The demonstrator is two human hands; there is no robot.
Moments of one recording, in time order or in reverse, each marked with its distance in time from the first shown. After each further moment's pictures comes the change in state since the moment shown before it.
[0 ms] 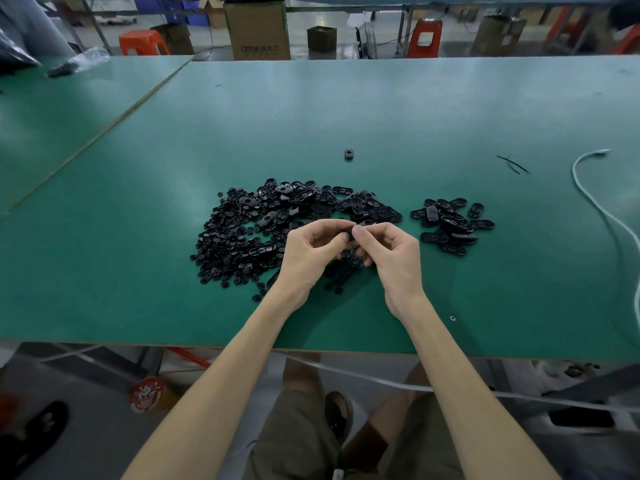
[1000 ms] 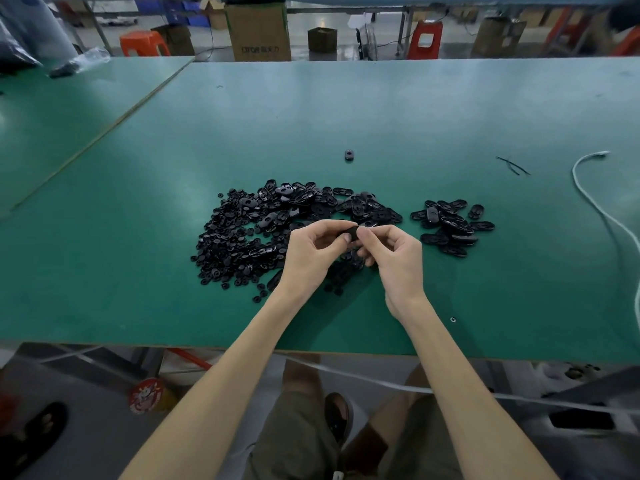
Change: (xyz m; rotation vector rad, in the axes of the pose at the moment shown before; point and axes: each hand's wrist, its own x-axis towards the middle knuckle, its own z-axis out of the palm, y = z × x) left_hand 0.003 0.001 0.002 0.142 0.009 0.080; right_hand 0.002 0.003 0.000 0.012 0.043 0.011
